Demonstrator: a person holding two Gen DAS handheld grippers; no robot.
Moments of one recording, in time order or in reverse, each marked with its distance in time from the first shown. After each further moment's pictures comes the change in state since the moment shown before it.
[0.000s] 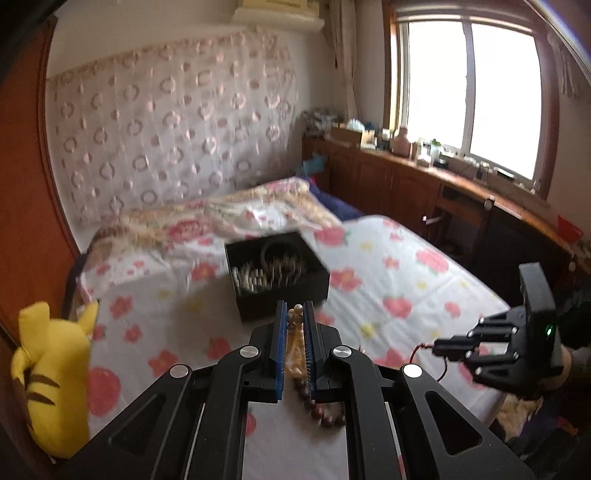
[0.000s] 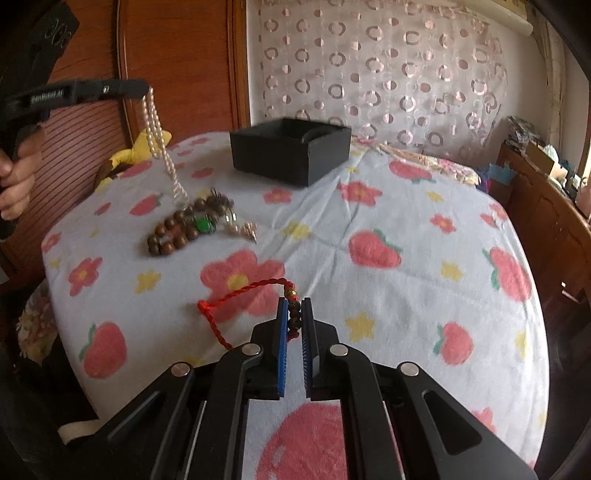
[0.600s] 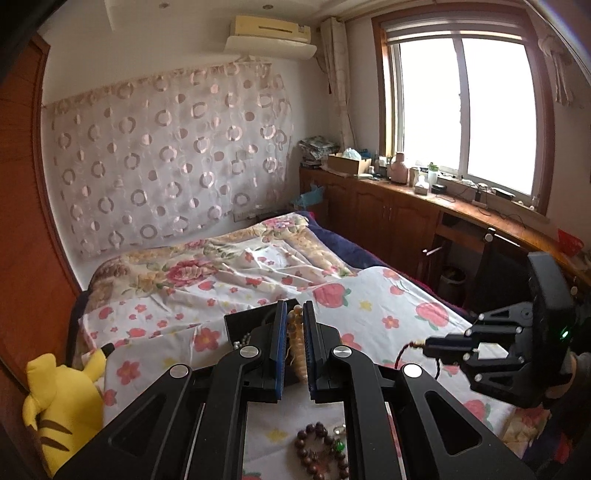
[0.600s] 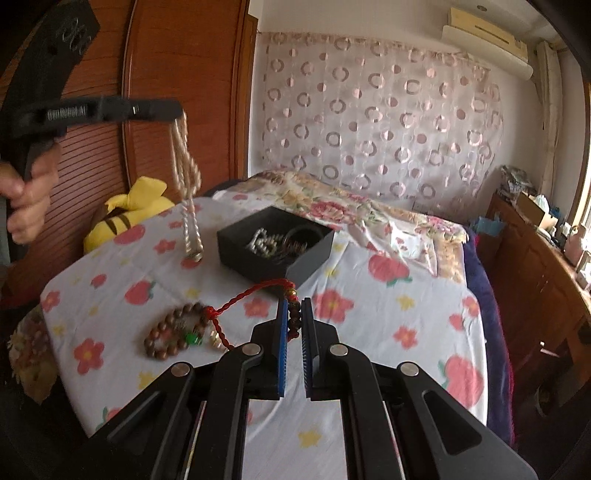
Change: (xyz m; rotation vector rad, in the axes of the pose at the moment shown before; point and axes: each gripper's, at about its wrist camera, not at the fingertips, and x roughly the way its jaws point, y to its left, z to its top) left arm 0.010 -0.004 0.075 0.034 -0.082 0.003; right arm -0.027 -0.020 0.092 -0.068 -0.149 -0.050
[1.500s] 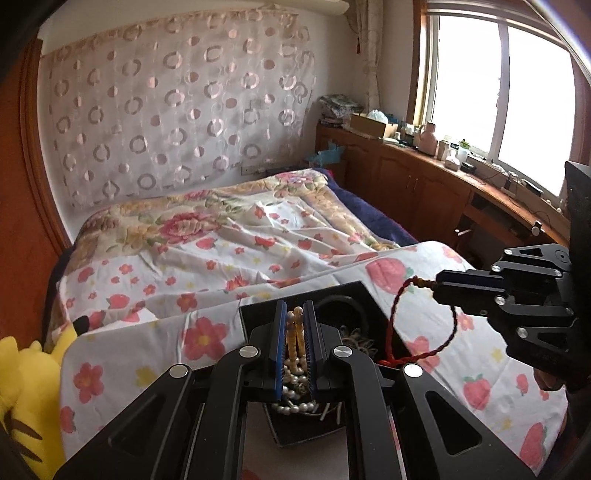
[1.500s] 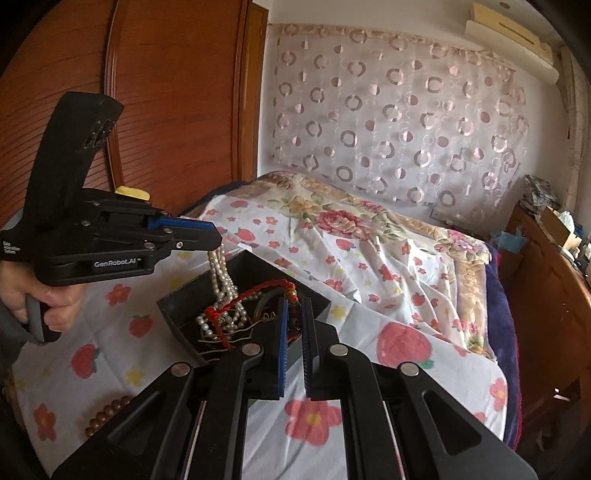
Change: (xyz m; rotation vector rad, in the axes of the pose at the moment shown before) left arm 0.168 0.080 -0.025 -0.095 0.168 -0.003; right arm 0.132 -0.028 0.073 -0.034 0.036 0.067
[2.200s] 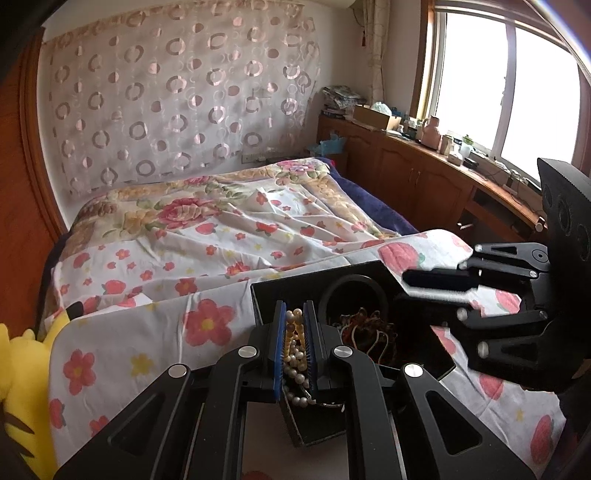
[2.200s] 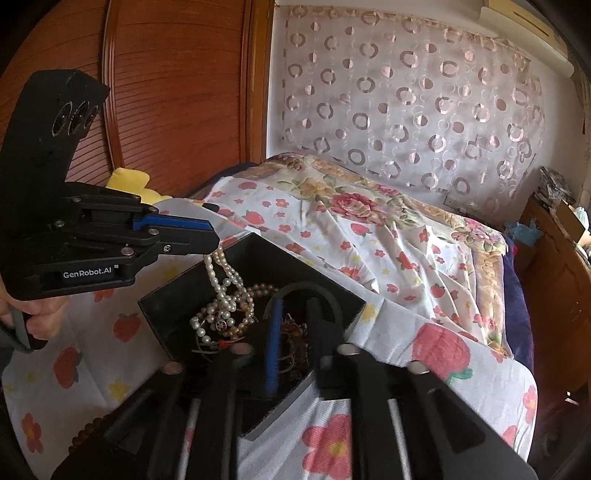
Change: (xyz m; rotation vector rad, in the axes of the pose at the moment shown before) left arm 0.016 0.018 -0.014 -0.021 0.028 -0.012; right arm 0.042 0.013 0.000 -0.002 0.047 0.026
